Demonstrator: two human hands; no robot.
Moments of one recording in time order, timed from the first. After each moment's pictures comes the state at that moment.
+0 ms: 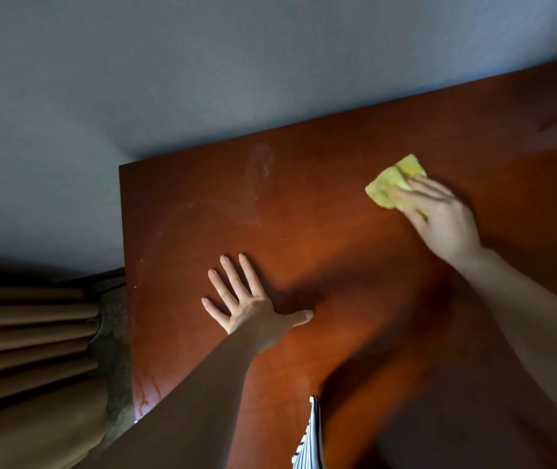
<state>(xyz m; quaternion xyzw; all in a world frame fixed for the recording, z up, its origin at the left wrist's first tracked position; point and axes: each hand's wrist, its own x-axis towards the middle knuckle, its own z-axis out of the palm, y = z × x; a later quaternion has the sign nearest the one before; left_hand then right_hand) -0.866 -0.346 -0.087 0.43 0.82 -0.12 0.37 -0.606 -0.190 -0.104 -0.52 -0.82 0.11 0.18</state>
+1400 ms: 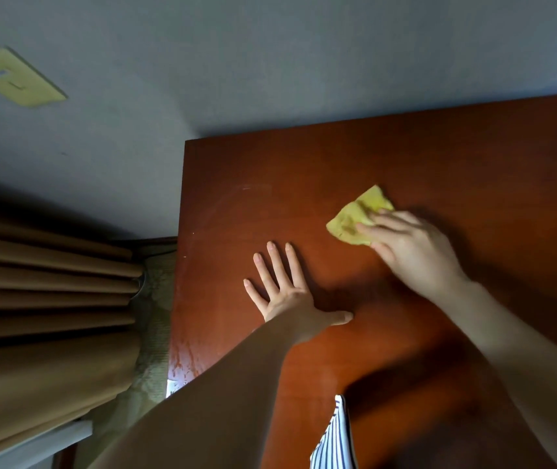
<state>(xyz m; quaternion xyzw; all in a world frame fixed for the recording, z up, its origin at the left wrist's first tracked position) -0.866 -0.347 -0.088 0.43 0.82 -0.11 0.37 -0.707 -0.229 -0.091 -0.39 -0.90 0.15 0.11</state>
